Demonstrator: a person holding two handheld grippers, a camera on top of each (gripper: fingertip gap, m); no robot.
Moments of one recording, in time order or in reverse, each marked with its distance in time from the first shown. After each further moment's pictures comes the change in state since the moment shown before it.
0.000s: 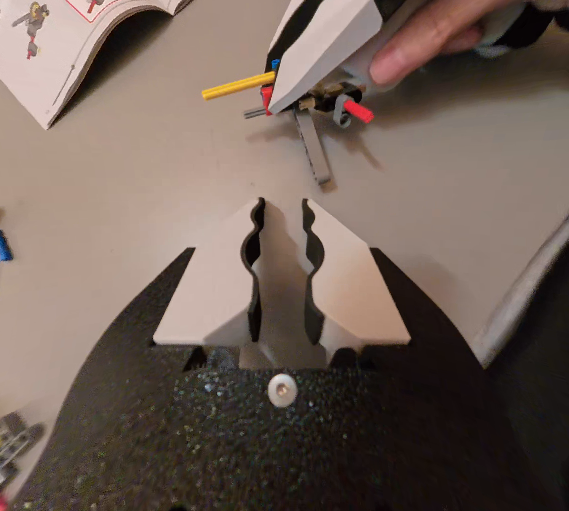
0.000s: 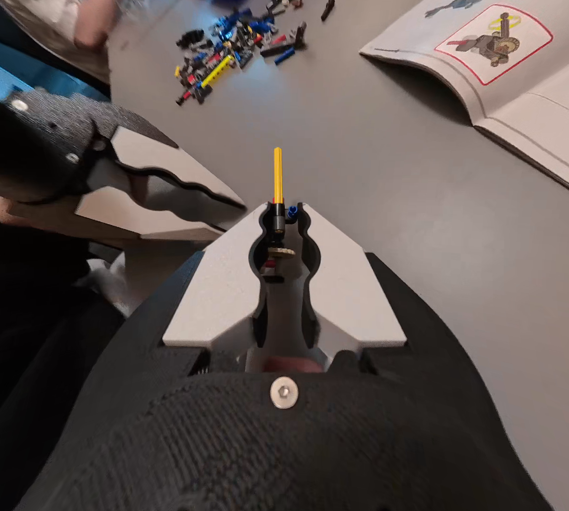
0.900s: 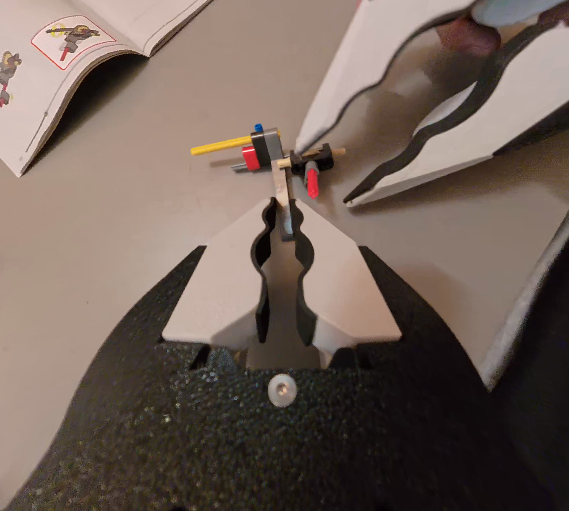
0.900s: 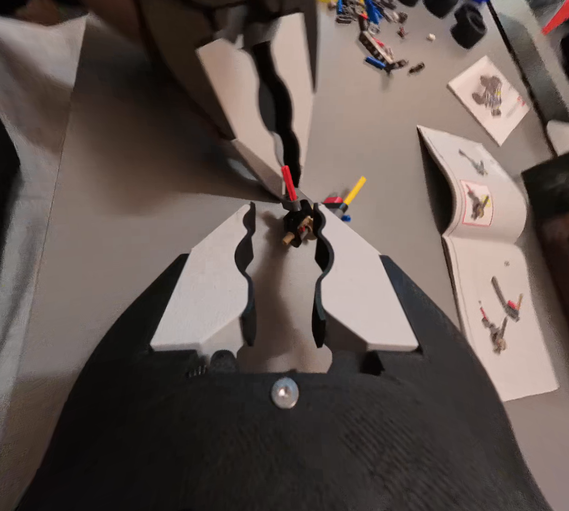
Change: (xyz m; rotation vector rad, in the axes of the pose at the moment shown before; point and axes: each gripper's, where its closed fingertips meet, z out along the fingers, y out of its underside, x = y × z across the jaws) left arm 0.011 -0.017 0.016 0.047 0.038 0.041; right arm -0.035 0.032 -0.017 -0.134 0.105 -0.892
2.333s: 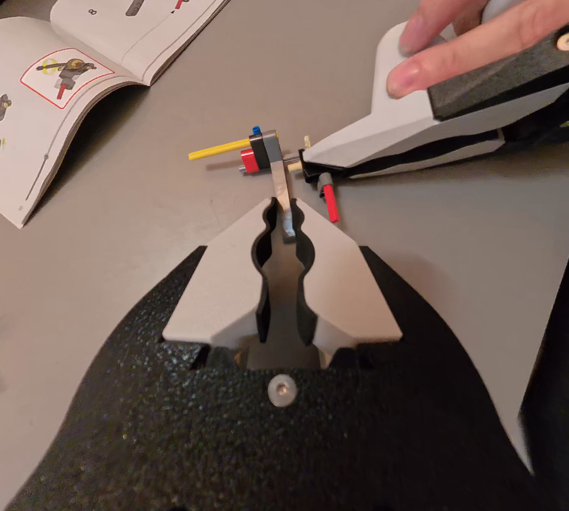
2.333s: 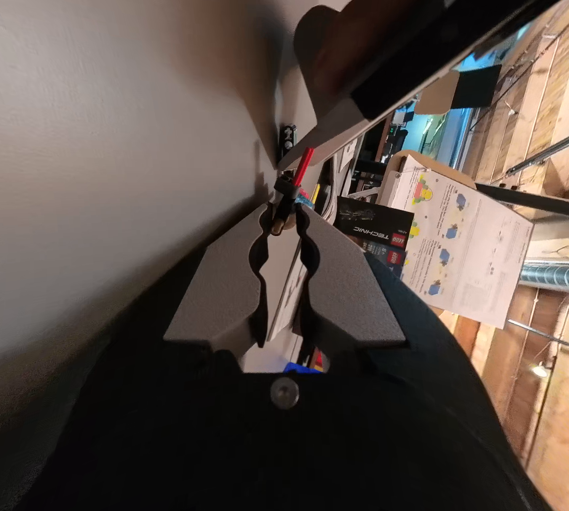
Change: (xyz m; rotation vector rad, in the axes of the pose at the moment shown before) left arm -0.017 -0.011 0.013 0.015 0.115 0.058; right arm 0.028 0.024 0.009 -0.332 0.467 -0.912
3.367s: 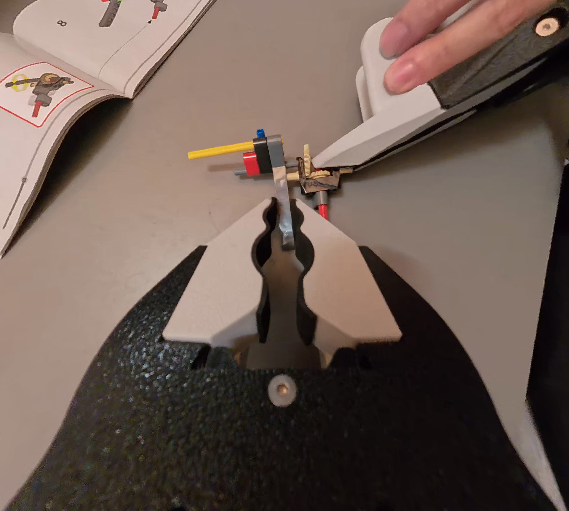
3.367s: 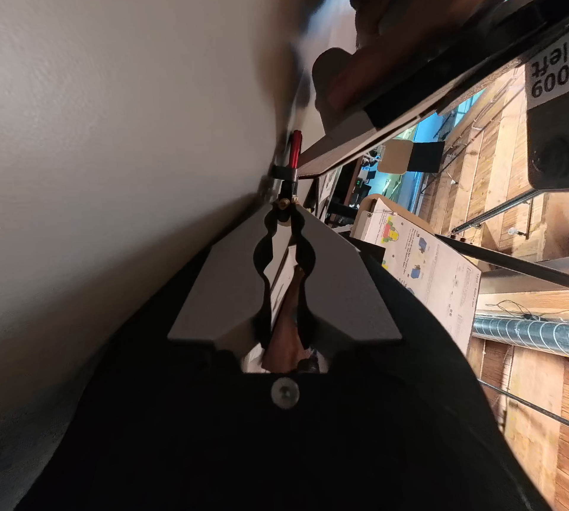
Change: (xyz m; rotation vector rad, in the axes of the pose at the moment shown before) left arm 0.001 -0.003 0.003 0.015 0.116 0.033; right arm -0.003 -0.002 -0.004 0.172 0.069 -0.142
